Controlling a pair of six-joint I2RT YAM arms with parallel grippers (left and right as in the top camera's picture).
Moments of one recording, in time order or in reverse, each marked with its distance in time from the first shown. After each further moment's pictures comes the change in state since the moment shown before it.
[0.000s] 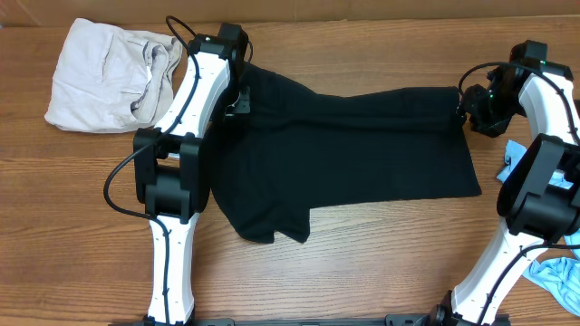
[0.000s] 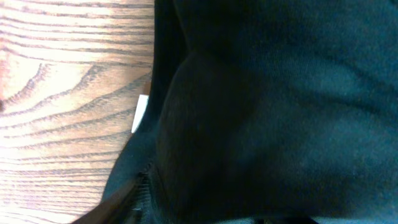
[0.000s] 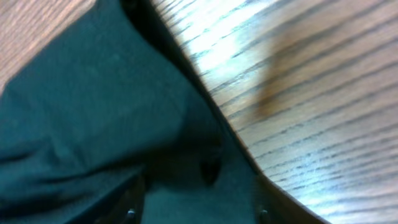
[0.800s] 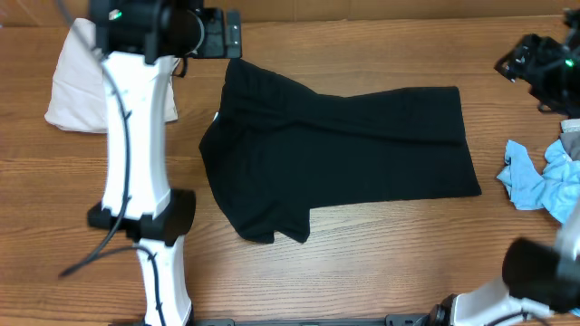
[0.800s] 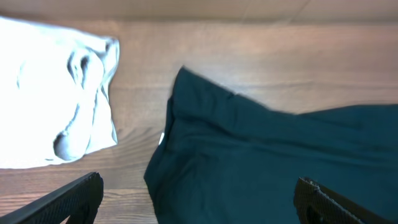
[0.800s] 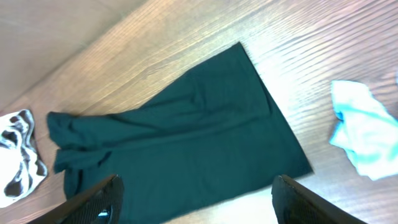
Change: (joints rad) left arm 0.014 -0.247 0.771 -0.406 0.108 0.046; right arm -0.016 -0.453 0.409 -0.521 -0.065 0.006
